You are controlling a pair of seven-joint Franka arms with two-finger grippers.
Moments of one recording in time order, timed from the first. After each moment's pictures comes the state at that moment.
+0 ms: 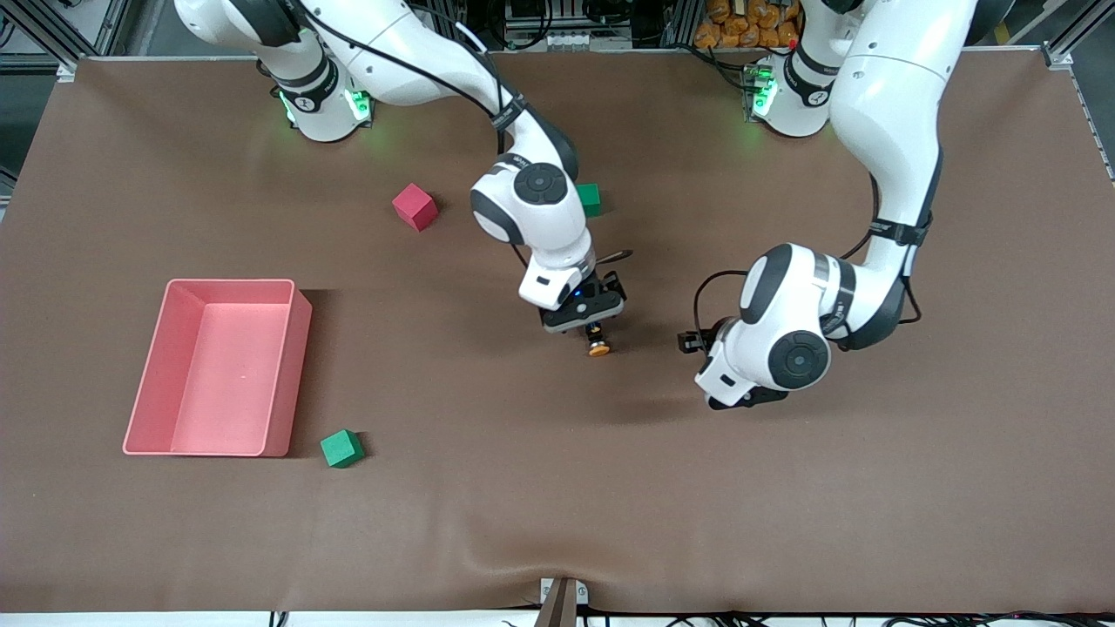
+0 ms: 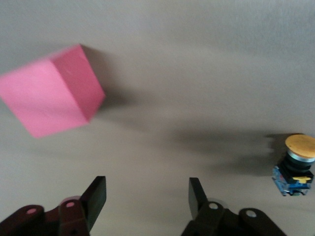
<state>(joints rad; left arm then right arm) -0.34 0.69 -0.08 -1.47 -0.17 1.81 -0.53 0.75 0.72 0.04 -1.51 -0.10 2.52 0.64</state>
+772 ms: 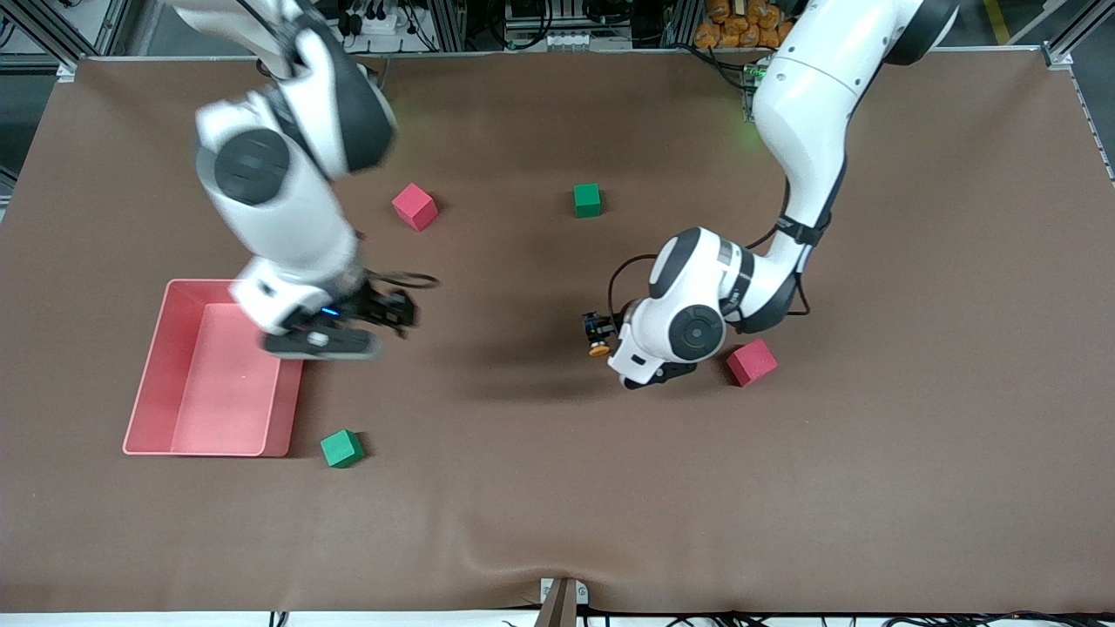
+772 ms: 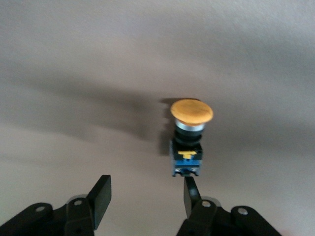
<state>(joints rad) -0.52 0.77 -0.09 -1.41 -0.32 1.94 -0.71 0.36 0.25 0.04 -1.51 -0.11 1.78 0.43</state>
